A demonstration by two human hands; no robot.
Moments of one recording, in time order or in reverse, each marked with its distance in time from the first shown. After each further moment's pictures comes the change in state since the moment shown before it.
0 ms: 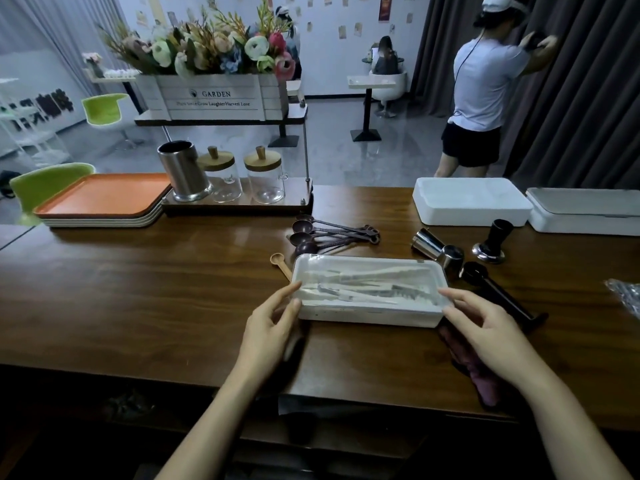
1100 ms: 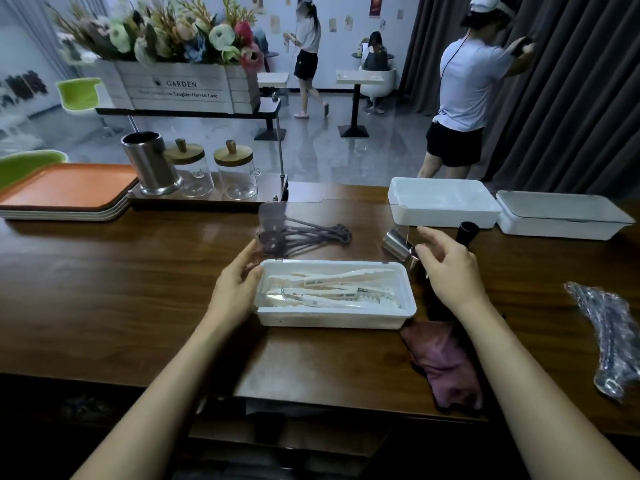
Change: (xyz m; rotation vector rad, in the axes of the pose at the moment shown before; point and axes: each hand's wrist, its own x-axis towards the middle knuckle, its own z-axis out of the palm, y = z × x) left_hand 0.066 0.017 0.008 0.089 0.067 0.032; right_hand 0.086 -0.015 -0.023 -0.059 0.298 -0.142
